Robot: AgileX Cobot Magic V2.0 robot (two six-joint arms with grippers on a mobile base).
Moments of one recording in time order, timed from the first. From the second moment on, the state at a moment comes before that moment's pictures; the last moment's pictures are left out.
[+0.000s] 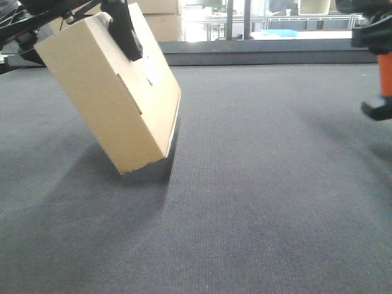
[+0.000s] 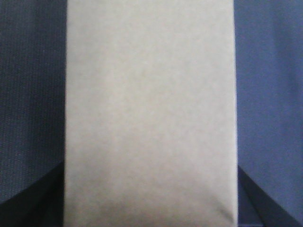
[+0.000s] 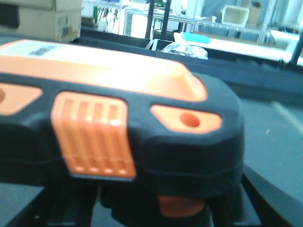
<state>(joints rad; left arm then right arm) -0.43 1.54 -1.23 -0.16 0.71 -0.39 0.09 1.43 -0.51 0.34 -0.81 -0.39</state>
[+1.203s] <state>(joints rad) -0.43 1.54 -1.23 -0.17 0.71 -0.39 0.09 1.43 -0.48 0.34 -0.83 -0.14</state>
